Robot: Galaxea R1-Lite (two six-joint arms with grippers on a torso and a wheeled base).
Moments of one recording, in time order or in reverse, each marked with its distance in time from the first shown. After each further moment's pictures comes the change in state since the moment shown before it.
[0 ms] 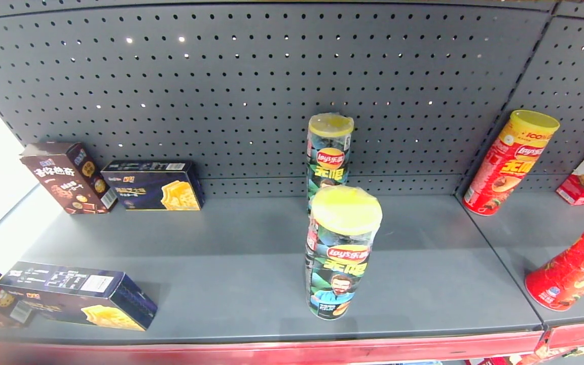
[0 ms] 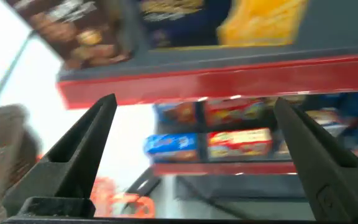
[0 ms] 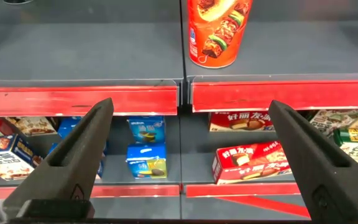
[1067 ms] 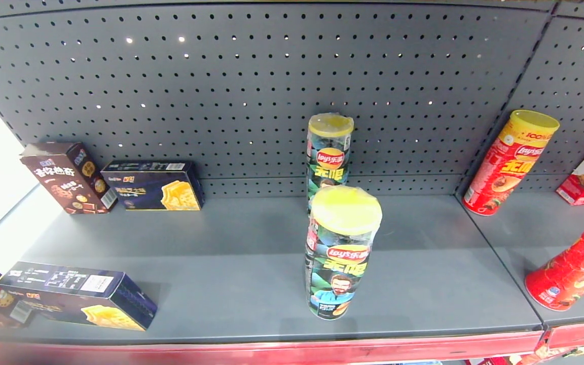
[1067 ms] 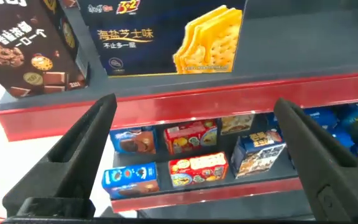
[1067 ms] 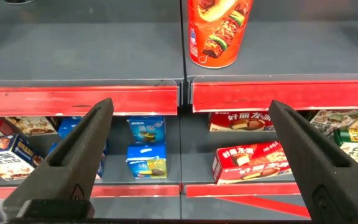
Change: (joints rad) left arm -0.045 -0.069 0.062 -0.074 0.152 -0.070; right arm 0.000 0.000 0.000 0.000 0.000 0.000
